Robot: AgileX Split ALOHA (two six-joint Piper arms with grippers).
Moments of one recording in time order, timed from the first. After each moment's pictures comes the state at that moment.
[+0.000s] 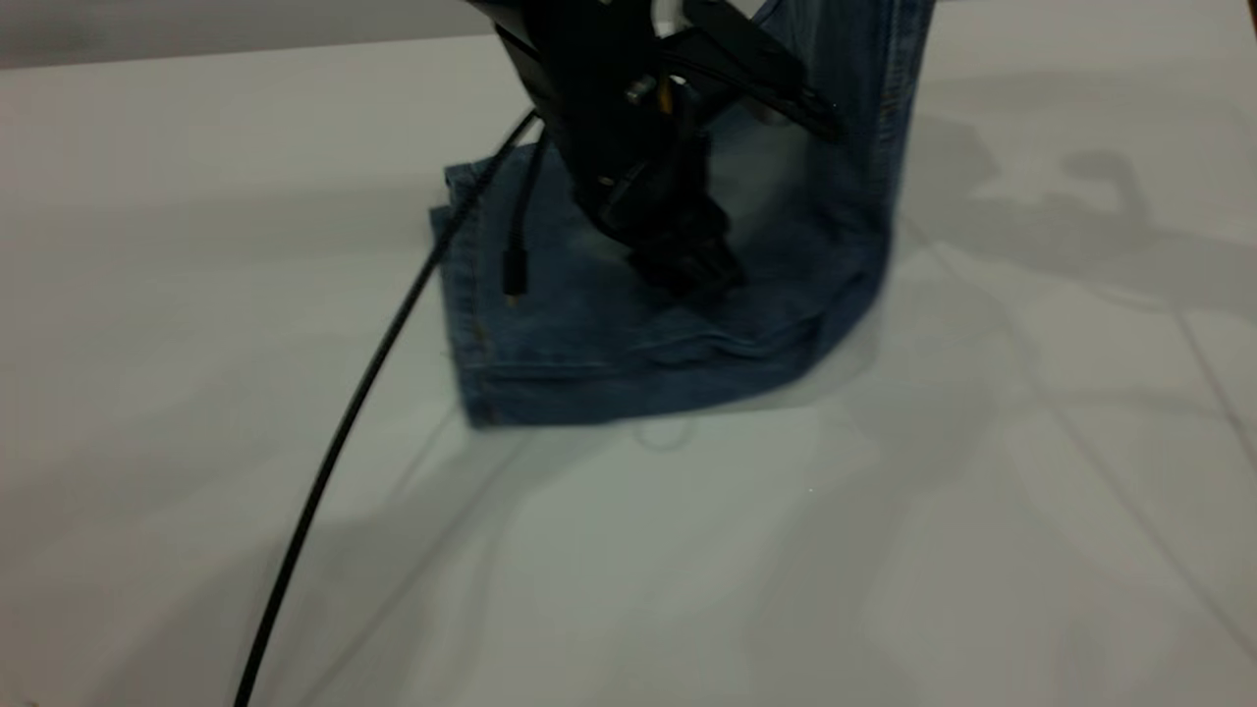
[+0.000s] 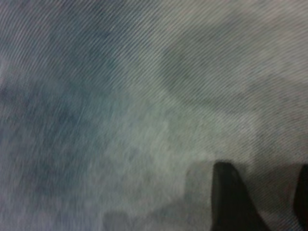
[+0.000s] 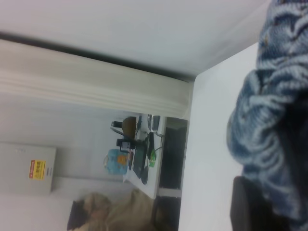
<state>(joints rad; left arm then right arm) -0.70 2.36 -1.51 0.16 0.39 0.17 -0.17 1.98 -1.12 1.74 1.22 -1.03</state>
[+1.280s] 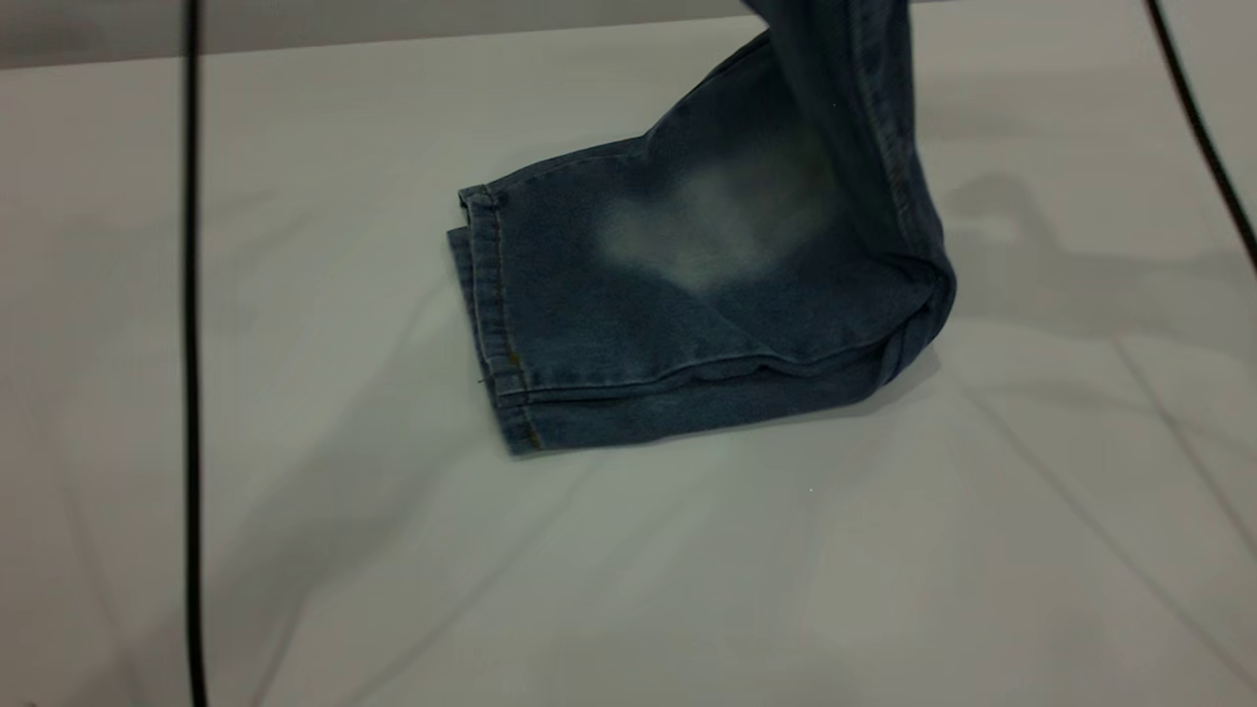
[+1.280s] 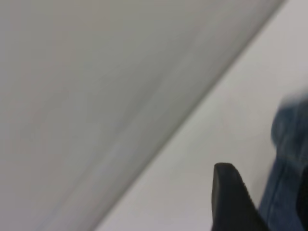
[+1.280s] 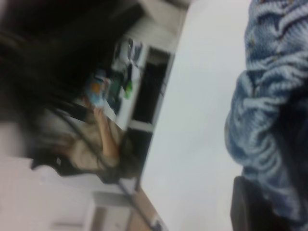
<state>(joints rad) -0.58 1.80 -1.51 0.29 0.34 0.16 -0.03 1.98 -1.11 1.61 1.18 -1.12</state>
